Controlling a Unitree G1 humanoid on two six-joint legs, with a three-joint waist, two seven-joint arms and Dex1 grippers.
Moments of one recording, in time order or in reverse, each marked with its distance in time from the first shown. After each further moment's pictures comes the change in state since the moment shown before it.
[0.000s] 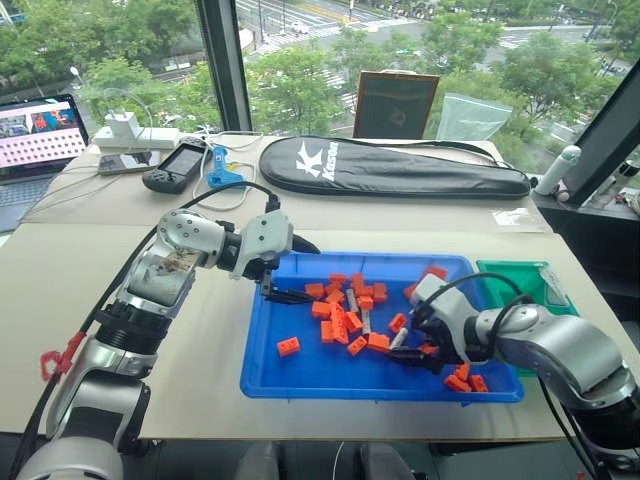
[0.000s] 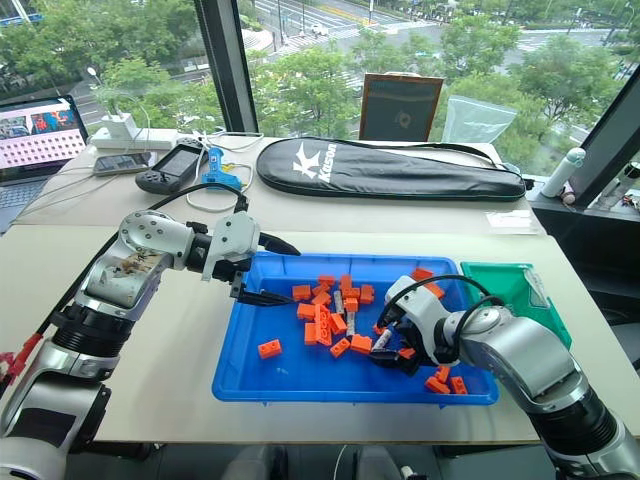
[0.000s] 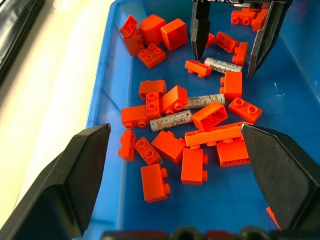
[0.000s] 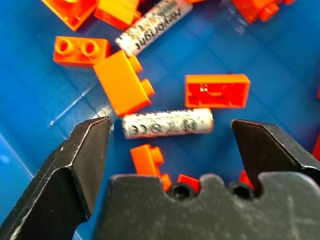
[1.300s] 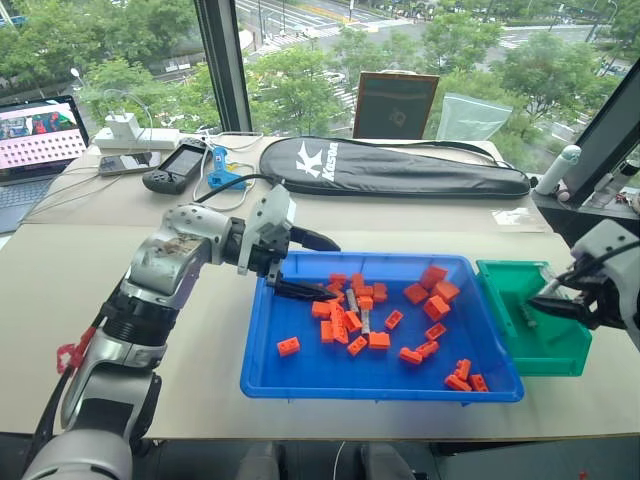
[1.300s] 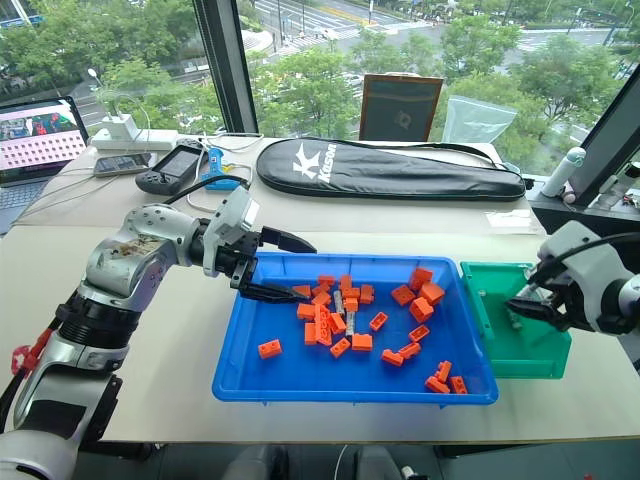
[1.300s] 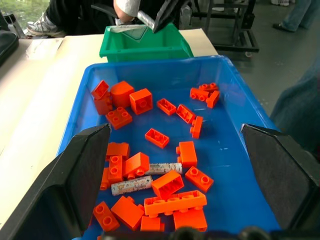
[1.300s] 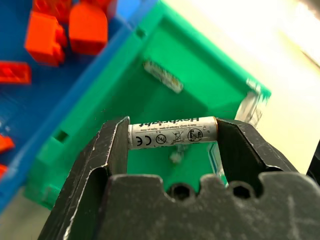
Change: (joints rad) left arm -0.071 -0.064 0.056 -0.036 -0.240 0.245 -0.042; right arm 0.360 -0.434 -0.544 0.278 -0.162 -0.418 0.287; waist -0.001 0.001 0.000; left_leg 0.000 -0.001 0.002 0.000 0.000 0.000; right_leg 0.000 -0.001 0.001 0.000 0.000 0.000
